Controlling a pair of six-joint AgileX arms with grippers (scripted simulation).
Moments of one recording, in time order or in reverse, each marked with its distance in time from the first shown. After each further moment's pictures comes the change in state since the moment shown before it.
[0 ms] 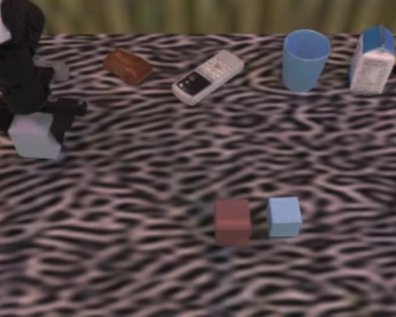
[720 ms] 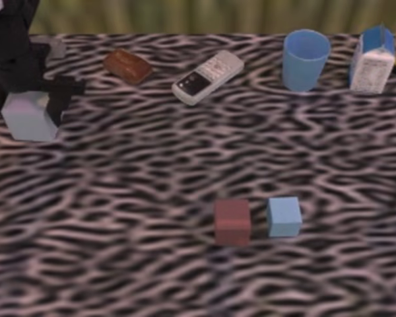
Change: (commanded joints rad) left arm -0.027 -0.070 0.072 -0.145 -0.002 -0.038; right arm 0.000 0.000 0.000 0.000 0.000 0.000
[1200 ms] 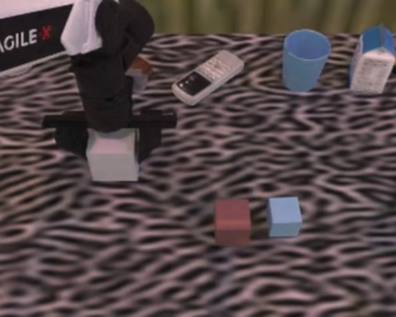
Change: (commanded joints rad) left arm -0.341 -0.218 -0.307 0.074 -0.003 -0.431; right arm 0.000 0.000 0.000 0.000 0.000 0.000
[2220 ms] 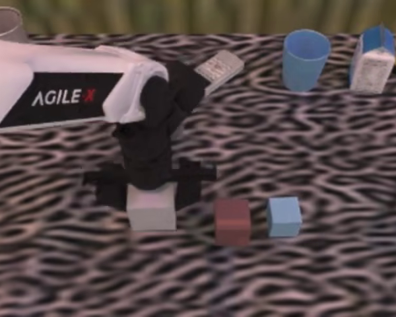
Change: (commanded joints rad) left arm -0.179 -0.064 -0.280 0.237 -0.003 -0.206; right arm 0.000 0.000 0.000 0.000 0.000 0.000
